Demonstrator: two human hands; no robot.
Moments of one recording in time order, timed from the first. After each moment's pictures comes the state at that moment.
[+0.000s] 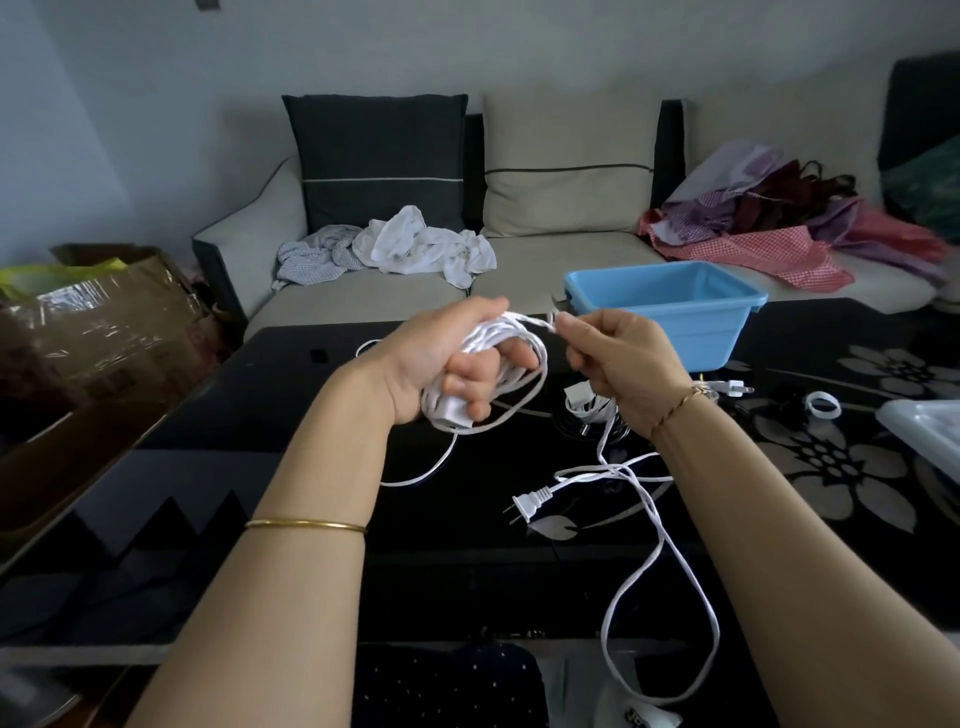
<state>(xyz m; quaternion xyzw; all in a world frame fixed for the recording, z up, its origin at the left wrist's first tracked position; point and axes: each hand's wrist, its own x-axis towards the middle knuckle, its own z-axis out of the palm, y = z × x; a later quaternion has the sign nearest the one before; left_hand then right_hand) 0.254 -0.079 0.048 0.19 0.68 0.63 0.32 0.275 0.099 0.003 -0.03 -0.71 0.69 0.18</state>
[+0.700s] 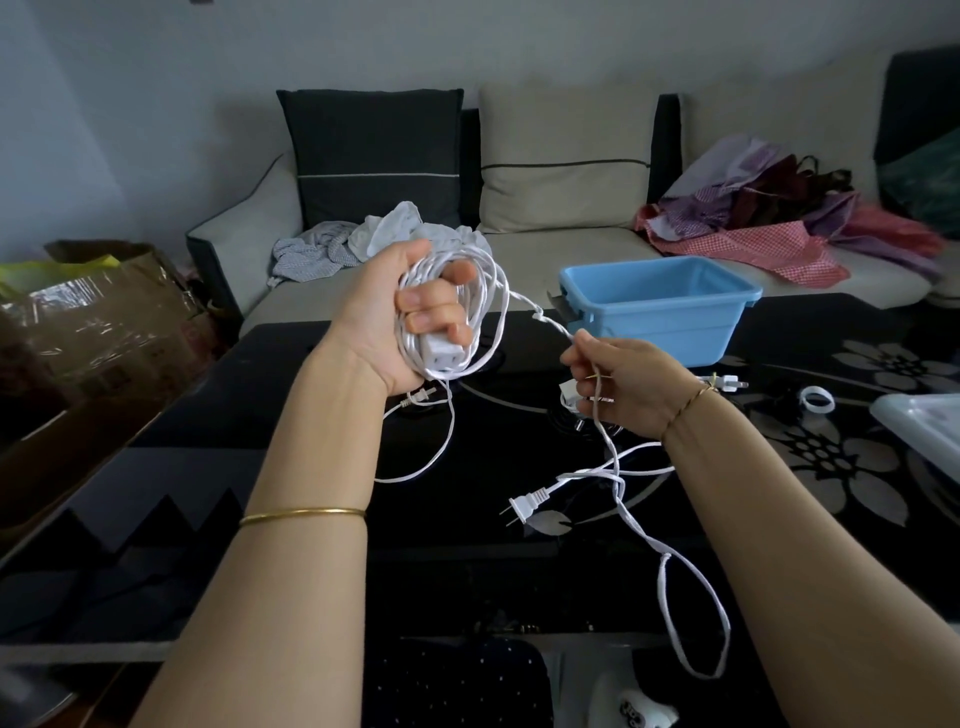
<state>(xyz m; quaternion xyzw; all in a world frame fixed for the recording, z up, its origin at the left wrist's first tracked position) 0.256 -0.087 0.066 0.12 0.44 0.85 0.27 0.274 0.117 -0.008 -0.10 -0.68 0.73 0.00</state>
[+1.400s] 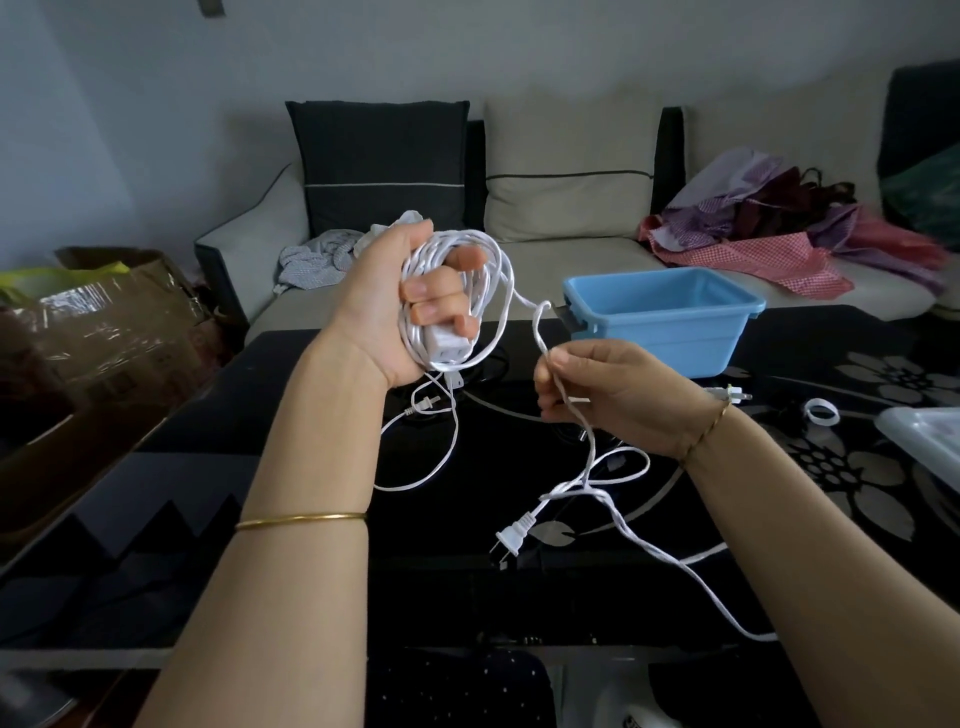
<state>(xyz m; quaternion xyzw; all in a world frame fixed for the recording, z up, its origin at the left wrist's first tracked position) 0.263 -0.088 0.083 0.16 0.48 0.83 0.23 0.295 0.104 0.008 0.12 -0.69 0.71 -0.06</state>
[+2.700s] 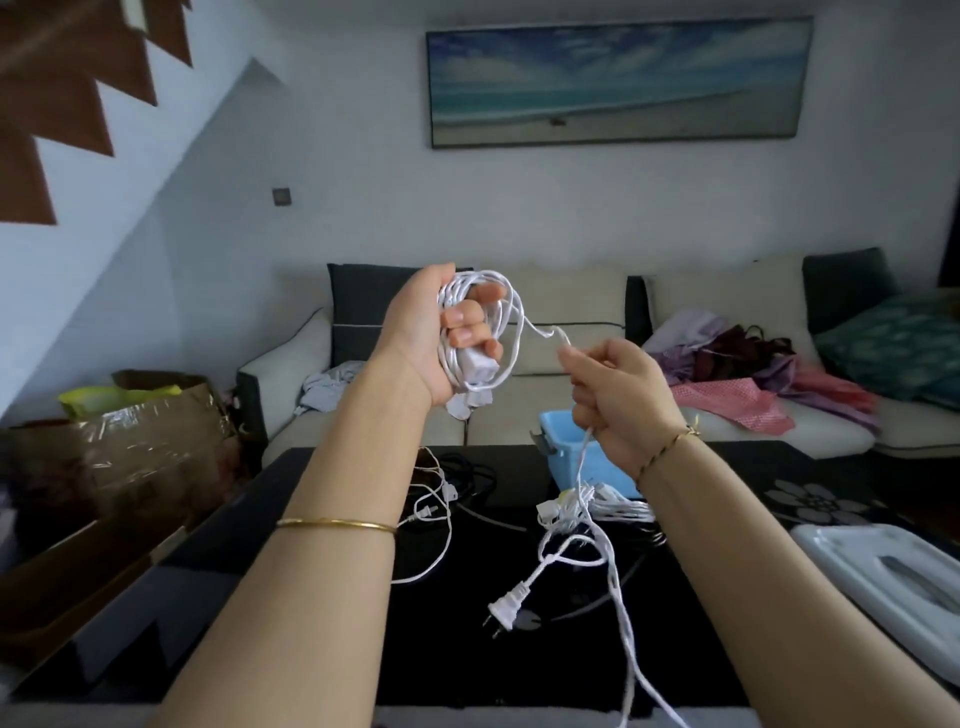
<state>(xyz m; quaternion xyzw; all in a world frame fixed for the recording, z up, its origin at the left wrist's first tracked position) 0.369 -0.073 0.192 0.22 0.46 0.85 0.15 0.397 0.080 0.134 0.04 -0.60 0.76 0.25</state>
